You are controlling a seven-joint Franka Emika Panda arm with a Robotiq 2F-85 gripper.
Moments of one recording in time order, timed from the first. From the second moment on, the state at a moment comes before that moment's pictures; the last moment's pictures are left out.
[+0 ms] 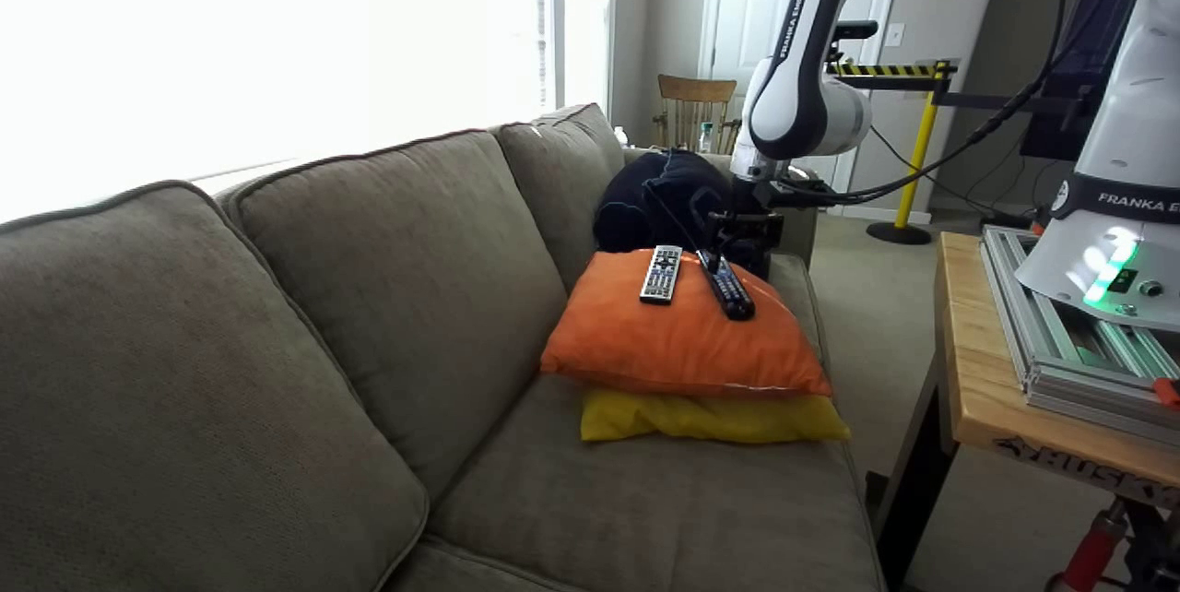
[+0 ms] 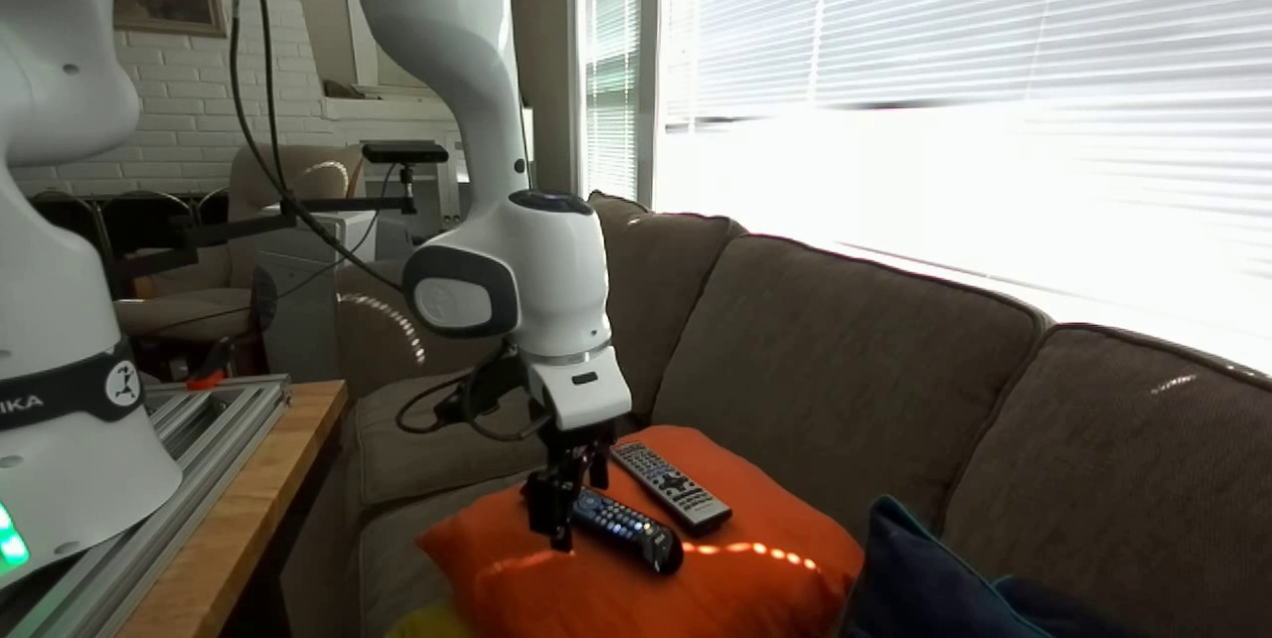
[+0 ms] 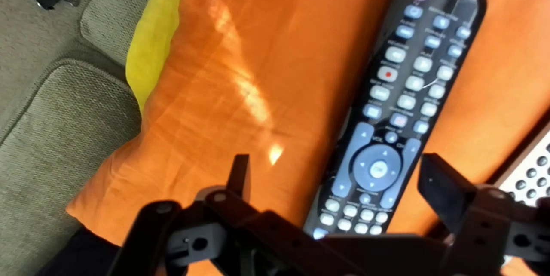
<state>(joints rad) -0.13 0.55 0.15 -2.56 0.39 3.20 0.21</state>
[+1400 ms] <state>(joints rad) 0.02 0.51 0.02 -2.51 0.37 3.07 0.25</state>
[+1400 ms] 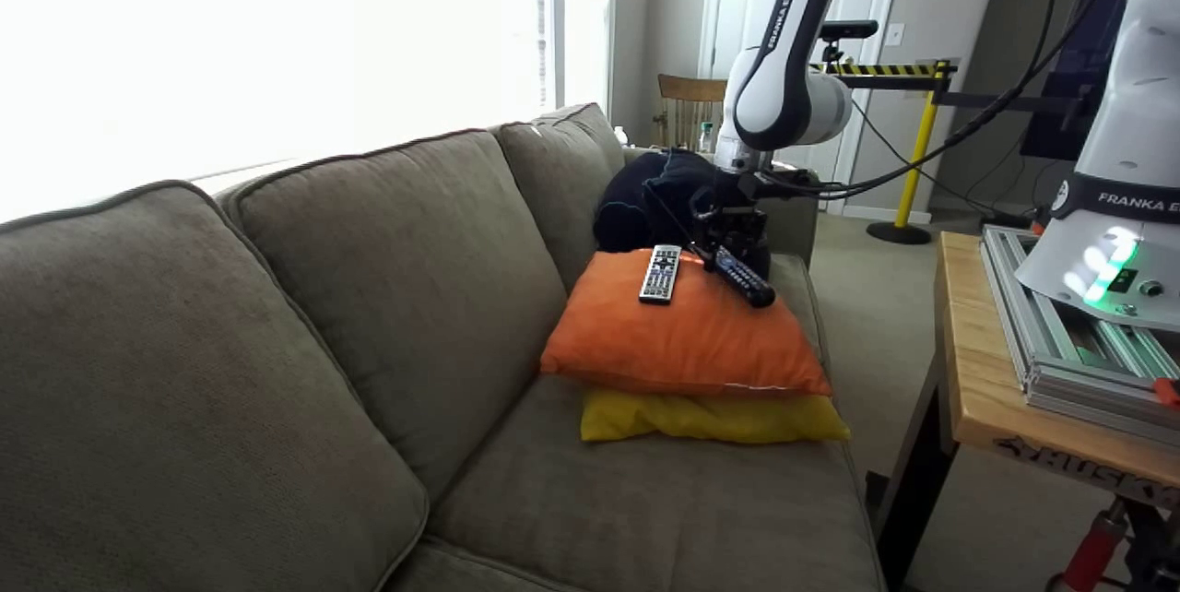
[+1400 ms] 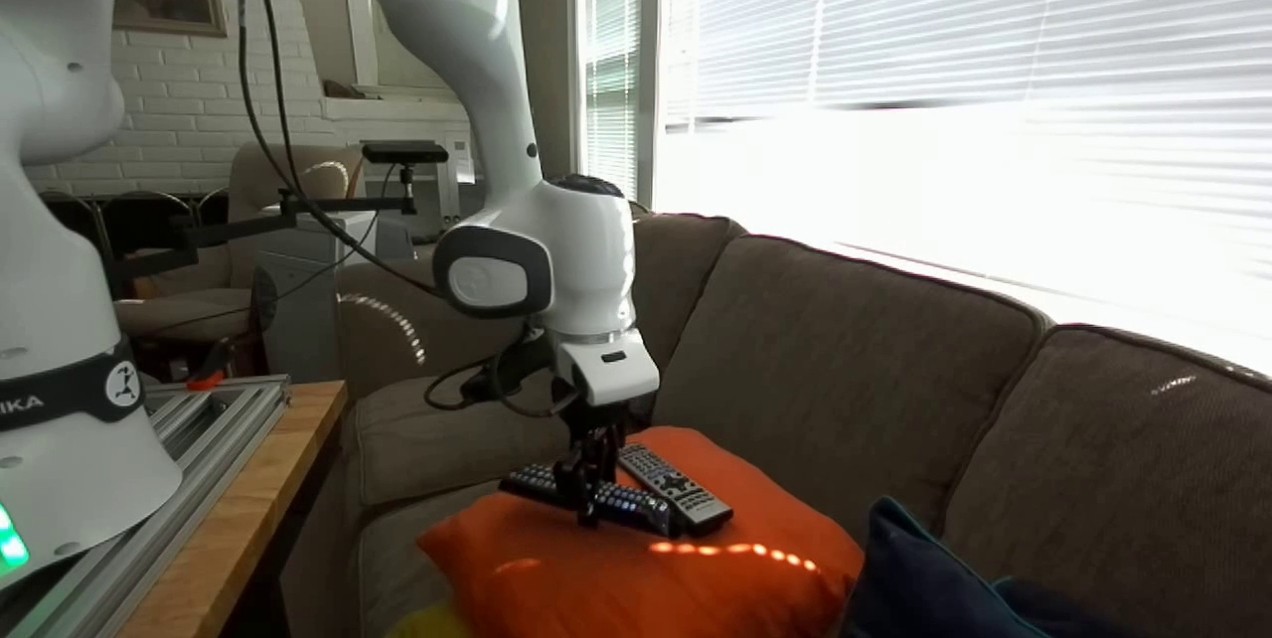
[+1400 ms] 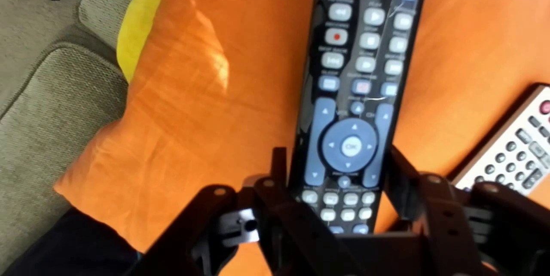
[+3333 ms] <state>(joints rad) 0.03 0.42 0.04 -2.34 0.09 2.82 -0.04</state>
